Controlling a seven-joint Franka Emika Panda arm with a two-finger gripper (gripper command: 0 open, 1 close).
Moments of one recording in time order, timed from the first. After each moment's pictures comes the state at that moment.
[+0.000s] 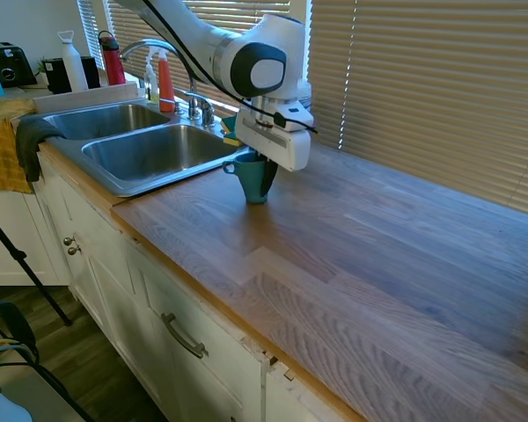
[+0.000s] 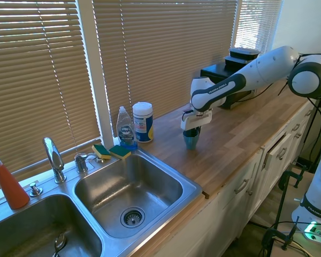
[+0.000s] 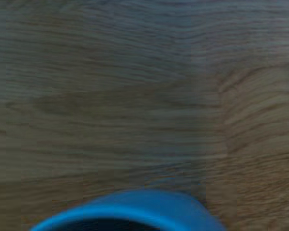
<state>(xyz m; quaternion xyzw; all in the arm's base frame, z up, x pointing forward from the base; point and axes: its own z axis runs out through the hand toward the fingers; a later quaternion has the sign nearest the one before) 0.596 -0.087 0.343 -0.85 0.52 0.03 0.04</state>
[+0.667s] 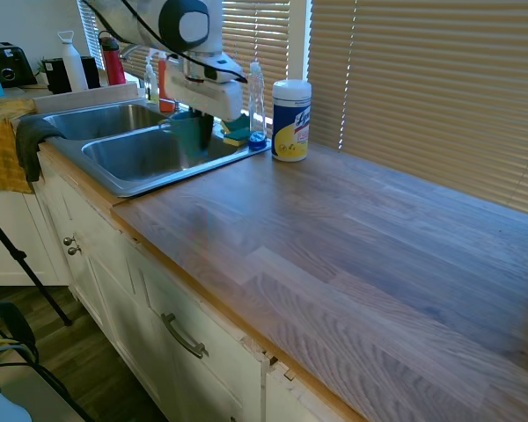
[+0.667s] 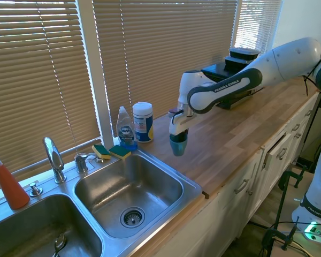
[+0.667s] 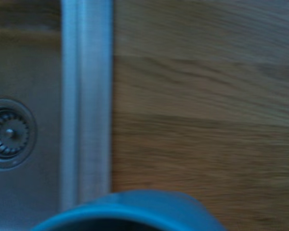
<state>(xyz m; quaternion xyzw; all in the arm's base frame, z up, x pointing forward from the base) 0.578 0.088 0.415 -0.91 0.41 -0.01 0.07</state>
